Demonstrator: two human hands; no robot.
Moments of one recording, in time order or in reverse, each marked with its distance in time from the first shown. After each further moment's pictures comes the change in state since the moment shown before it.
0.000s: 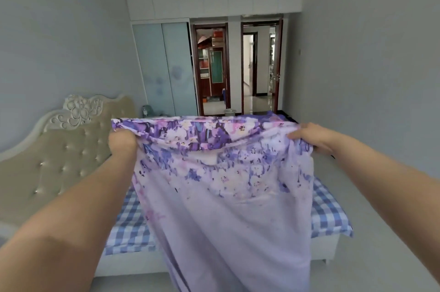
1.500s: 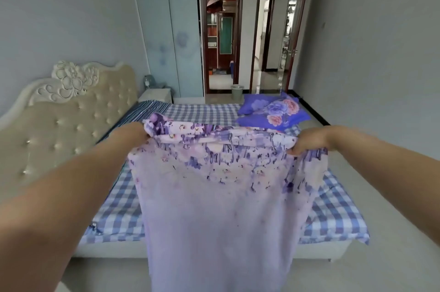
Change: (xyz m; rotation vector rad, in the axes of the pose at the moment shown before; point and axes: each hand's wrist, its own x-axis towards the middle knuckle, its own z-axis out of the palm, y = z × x) left_hand 0.125 -0.026 0.079 1.162 -0.582 0.157; right_hand 0.151 -0.046 0.069 -0.654 -0.467 0.187
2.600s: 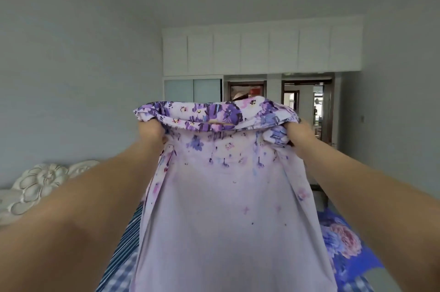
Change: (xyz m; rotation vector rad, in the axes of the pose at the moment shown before) left_hand 0.508 0.303 -0.255 -1.819 0.628 0.046; right_hand 0.464 -0.124 -0.459 1.358 0.679 -0.524
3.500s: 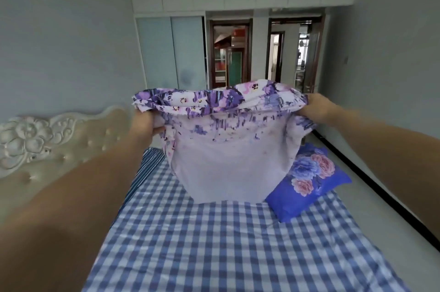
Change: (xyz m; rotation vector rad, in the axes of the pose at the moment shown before) left_hand 0.009 -0.098 -0.099 0.233 -0.360 -0.023; right_hand -0.024 0.077 -0.037 -0.994 -0.242 -0.098
